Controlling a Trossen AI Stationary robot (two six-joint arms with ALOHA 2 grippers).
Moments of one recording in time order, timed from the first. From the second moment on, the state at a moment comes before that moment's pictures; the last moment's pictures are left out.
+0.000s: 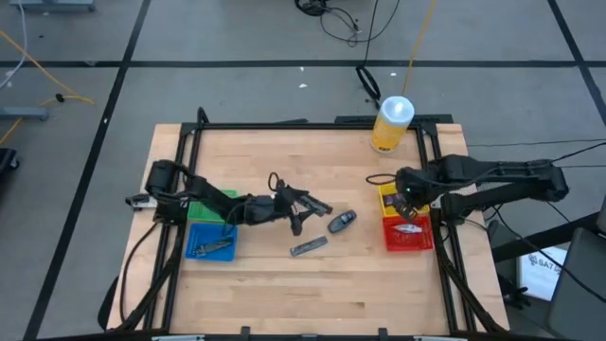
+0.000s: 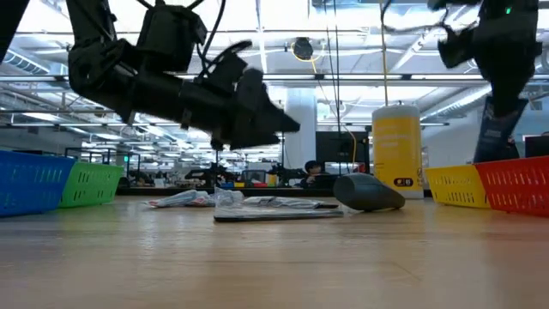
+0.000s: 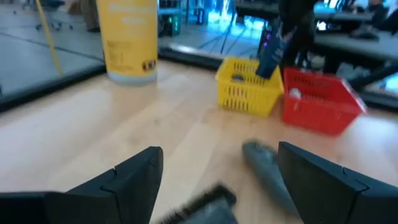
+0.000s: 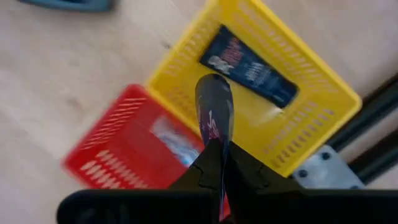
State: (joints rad) left arm -0.08 1.89 0.66 1.06 -0.38 -0.19; right arm -0.05 0.96 0.90 -1.38 0.05 0.70
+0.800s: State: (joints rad) left arm -0.13 1.95 0.67 1.05 -0.47 -0.18; right arm -0.41 0.96 0.64 -1.17 -0.15 0.58
